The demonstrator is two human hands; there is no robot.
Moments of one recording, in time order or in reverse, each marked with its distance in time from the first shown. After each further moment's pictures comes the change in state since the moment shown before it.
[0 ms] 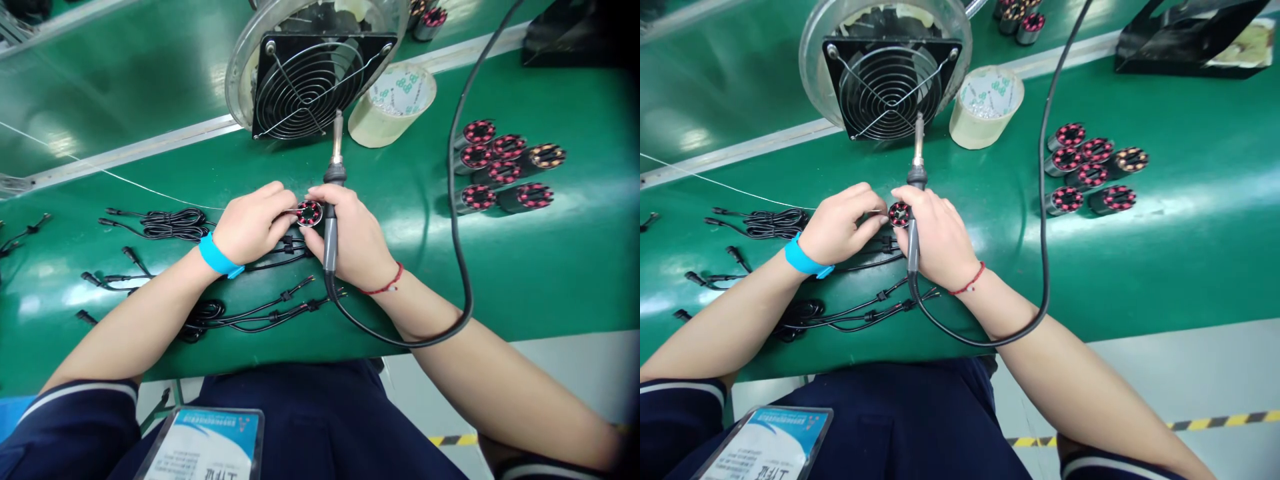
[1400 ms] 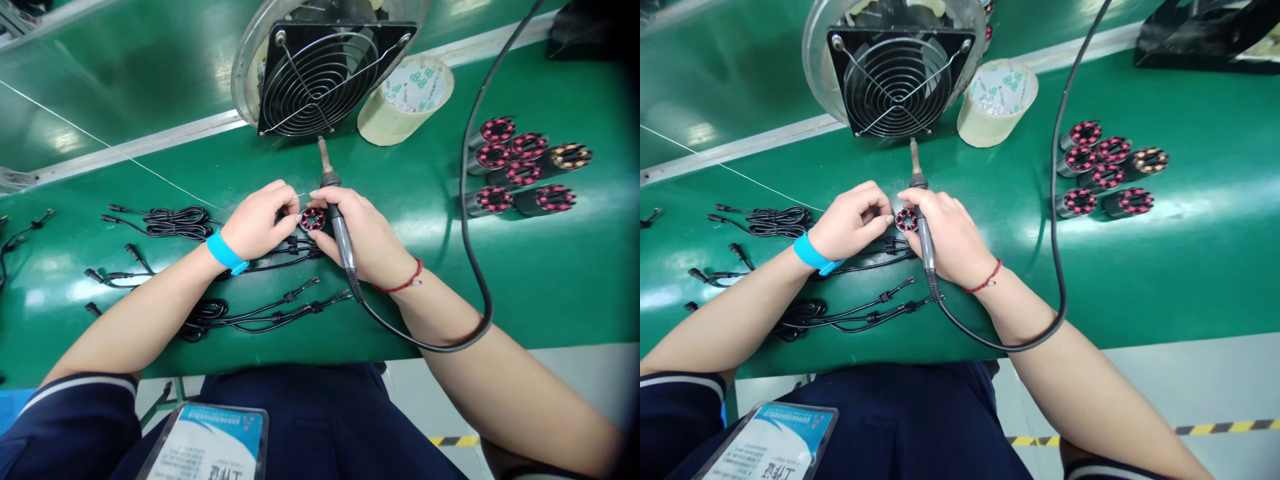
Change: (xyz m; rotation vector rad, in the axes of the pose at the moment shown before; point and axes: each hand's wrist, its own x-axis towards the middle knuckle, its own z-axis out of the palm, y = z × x) left_hand 0.006 -0.007 0.009 -0.357 0.098 0.008; right_hand 0.001 0.014 -0.007 0.121 -0.141 0.037
